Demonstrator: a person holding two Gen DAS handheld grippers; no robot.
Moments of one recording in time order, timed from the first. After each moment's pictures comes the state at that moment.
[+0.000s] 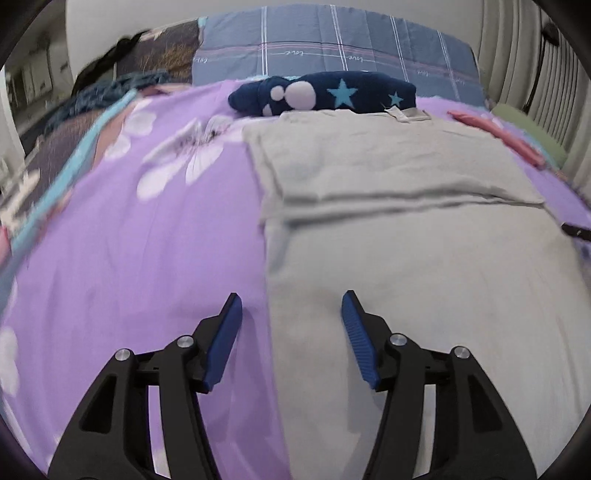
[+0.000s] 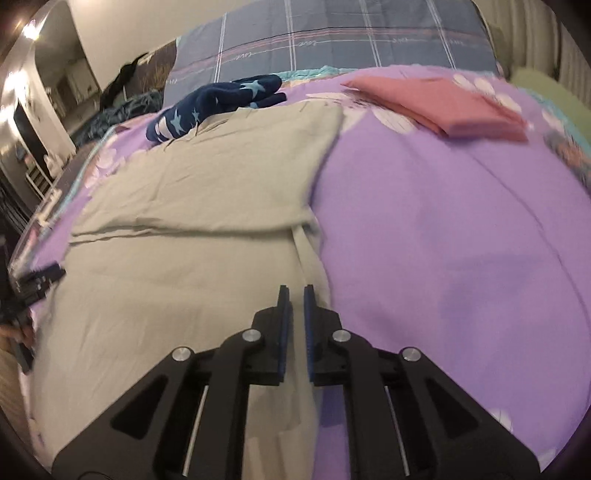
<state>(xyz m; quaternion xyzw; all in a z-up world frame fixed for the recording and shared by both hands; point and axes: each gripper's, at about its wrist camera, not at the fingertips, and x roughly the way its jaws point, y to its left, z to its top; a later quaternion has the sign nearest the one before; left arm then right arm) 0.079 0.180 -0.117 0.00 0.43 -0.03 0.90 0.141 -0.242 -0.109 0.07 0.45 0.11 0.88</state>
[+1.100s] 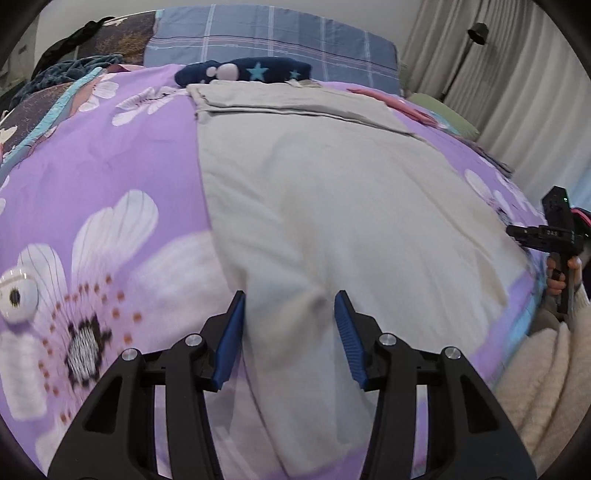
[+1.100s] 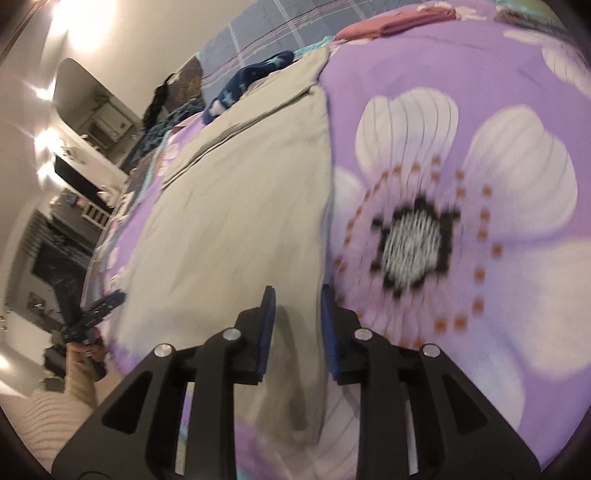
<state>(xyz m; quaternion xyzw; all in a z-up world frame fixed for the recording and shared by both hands) -0.117 0.171 -0.120 -0.04 0.43 -0.19 0.88 -0.072 -0.289 -0.124 0.23 0.47 0.21 0.83</state>
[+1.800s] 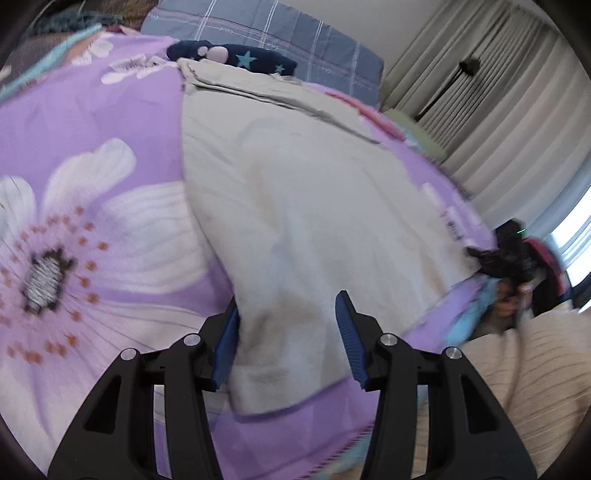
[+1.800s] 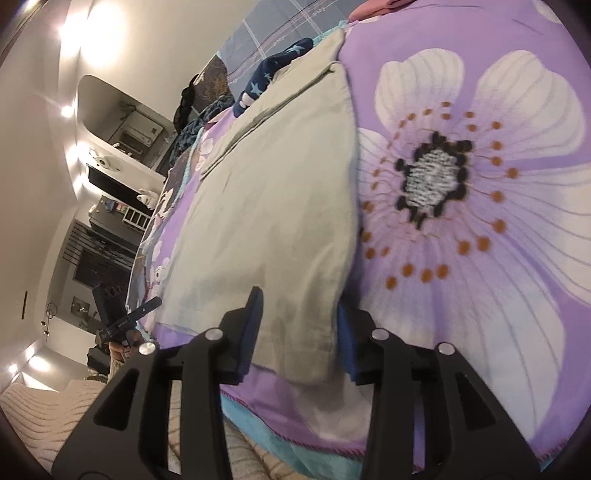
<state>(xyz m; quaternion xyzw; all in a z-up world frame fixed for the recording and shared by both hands) -0.139 0.181 -0.126 -0.16 0.44 -0.26 0.84 -0.074 -0.281 -0.128 0.27 0.47 0.27 0.79</state>
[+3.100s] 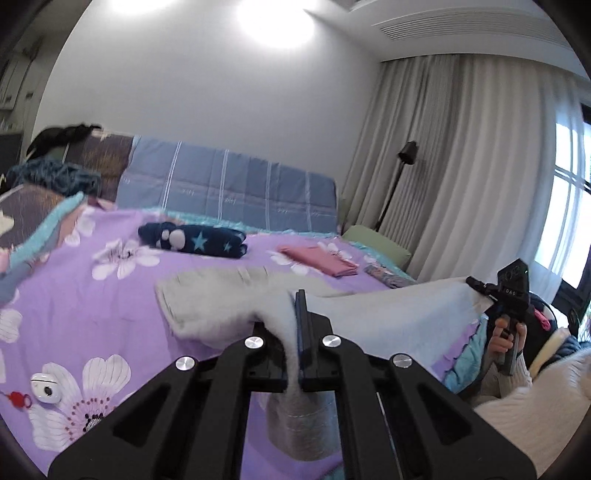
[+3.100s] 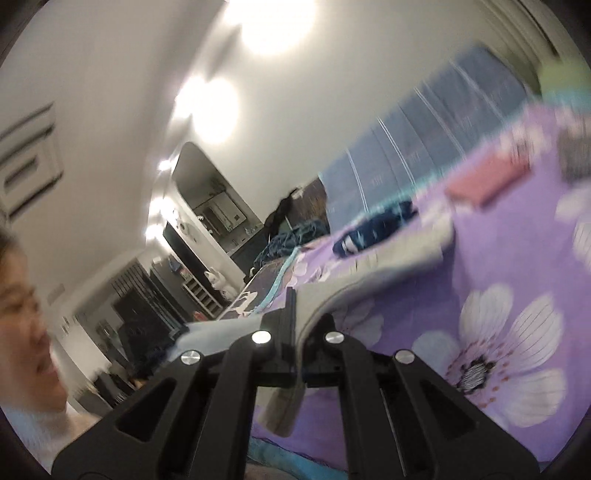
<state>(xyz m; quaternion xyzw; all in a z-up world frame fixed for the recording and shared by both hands) -0.204 0.145 0.068 -0.11 0.17 -0.25 0.95 -0.162 -0.343 0.066 0.25 0.17 0.34 0.89</state>
